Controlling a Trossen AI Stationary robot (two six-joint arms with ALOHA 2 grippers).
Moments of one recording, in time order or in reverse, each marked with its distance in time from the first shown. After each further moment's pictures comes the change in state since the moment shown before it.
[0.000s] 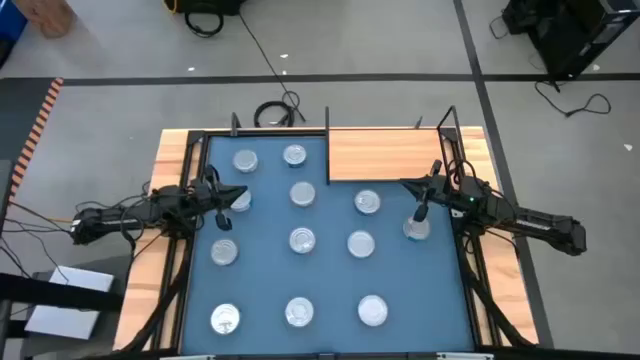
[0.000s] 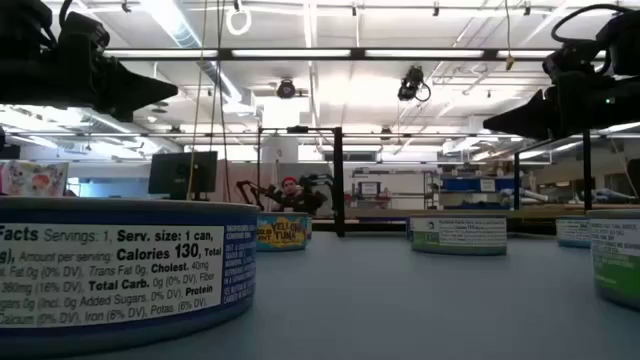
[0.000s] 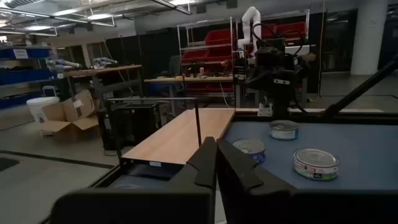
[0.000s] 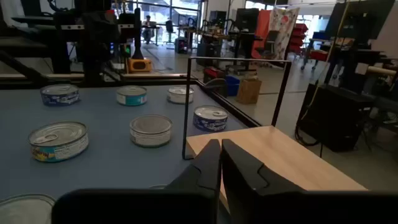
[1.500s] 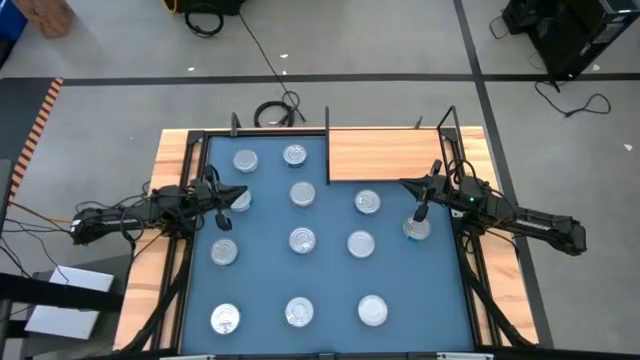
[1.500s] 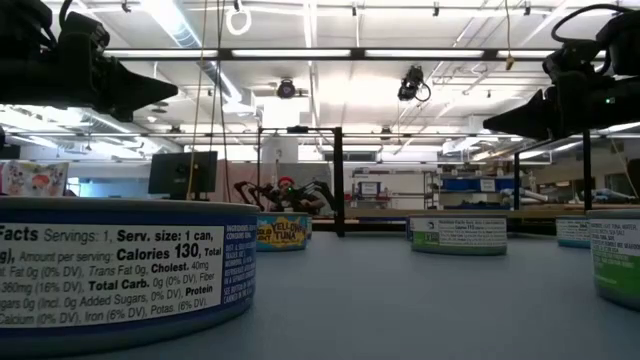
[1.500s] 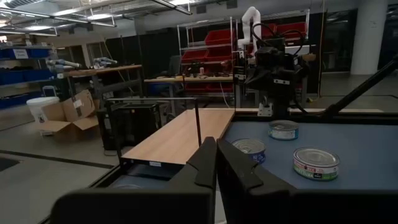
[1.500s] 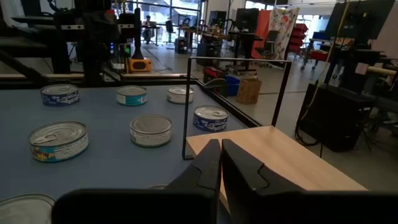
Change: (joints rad) left arm 0.000 0.000 0.000 0.000 0.000 0.000; right arm 0.000 0.000 0.000 0.000 0.000 0.000
